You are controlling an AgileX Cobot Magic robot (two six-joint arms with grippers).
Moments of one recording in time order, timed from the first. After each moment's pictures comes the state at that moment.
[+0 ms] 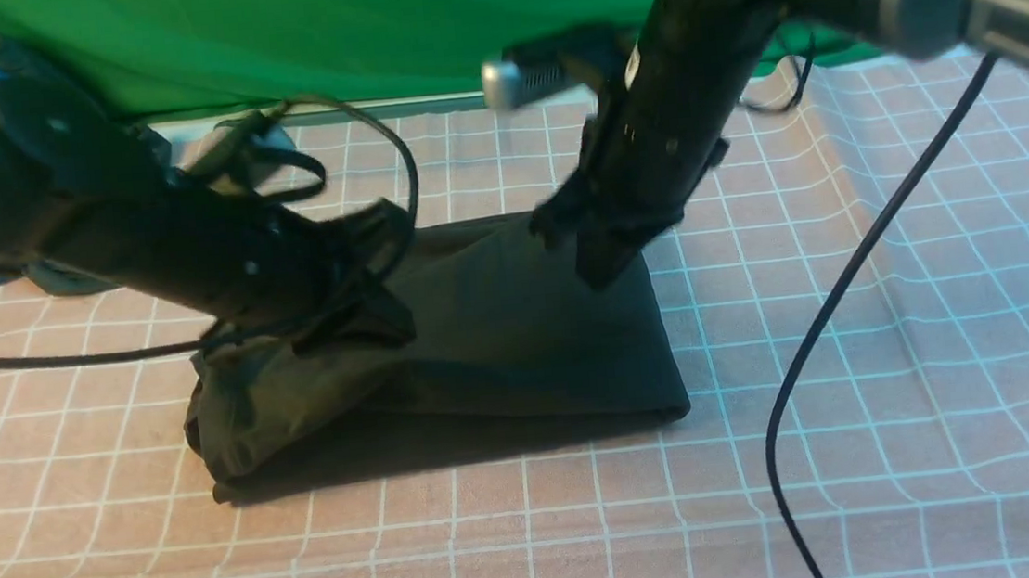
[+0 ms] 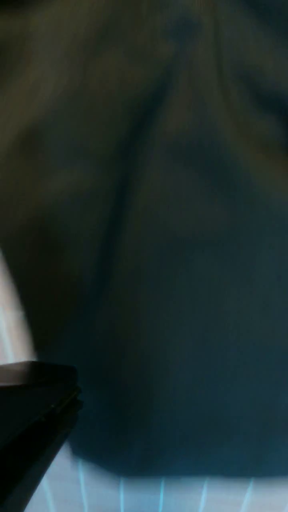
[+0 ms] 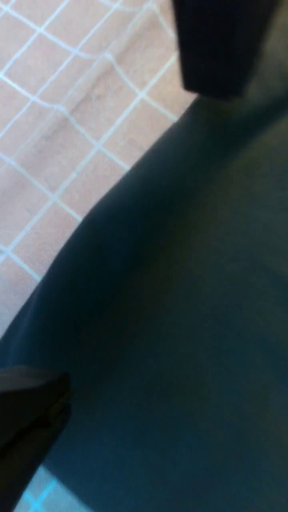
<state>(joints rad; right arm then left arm) 0.51 2.08 -1.85 0.26 1.17 -0.13 -0.16 1.67 -1.09 -0.63 0.76 0.06</state>
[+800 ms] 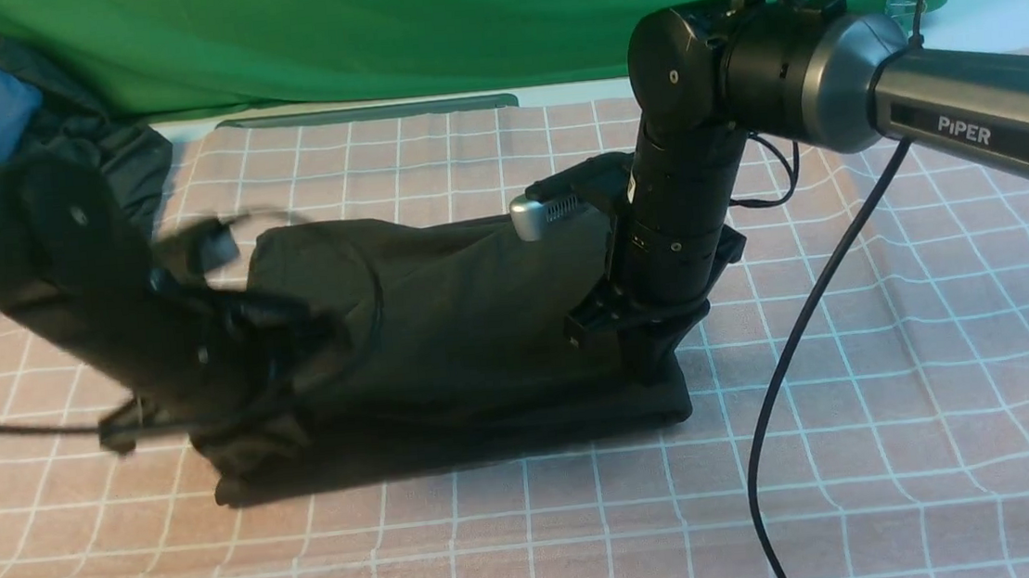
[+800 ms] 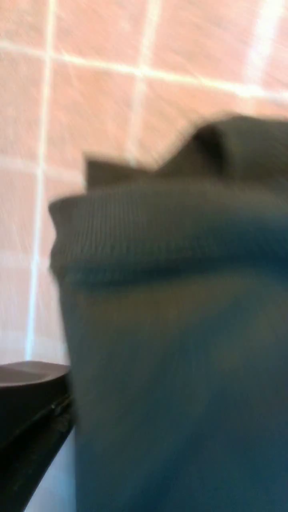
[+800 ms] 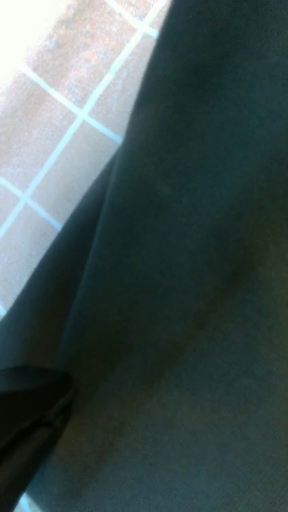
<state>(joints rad) 0.51 2.18 -1.79 0.19 1.21 -0.11 -0.16 1.56 -1.01 -0.27 0.80 -0.25</state>
